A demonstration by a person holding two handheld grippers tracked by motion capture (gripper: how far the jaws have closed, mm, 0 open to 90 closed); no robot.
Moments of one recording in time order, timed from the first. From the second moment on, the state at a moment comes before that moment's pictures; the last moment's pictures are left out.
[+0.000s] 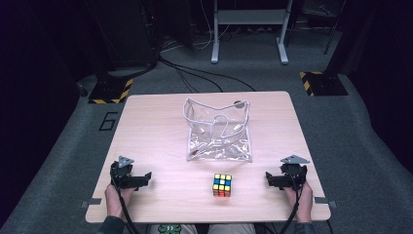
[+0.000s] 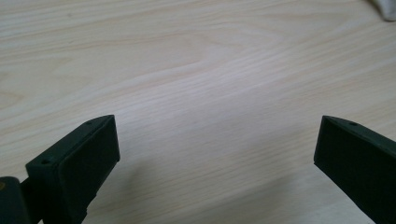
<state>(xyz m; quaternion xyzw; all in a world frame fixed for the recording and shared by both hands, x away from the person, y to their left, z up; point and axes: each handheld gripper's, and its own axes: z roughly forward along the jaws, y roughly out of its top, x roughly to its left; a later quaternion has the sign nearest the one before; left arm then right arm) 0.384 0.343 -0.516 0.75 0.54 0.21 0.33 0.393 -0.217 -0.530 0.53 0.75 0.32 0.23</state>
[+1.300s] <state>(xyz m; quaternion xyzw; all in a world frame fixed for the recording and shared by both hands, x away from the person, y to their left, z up) 0.378 0.237 -0.485 0.82 0.38 0.14 0.40 0.393 -0.217 -0.530 0.53 0.75 0.32 0.23</state>
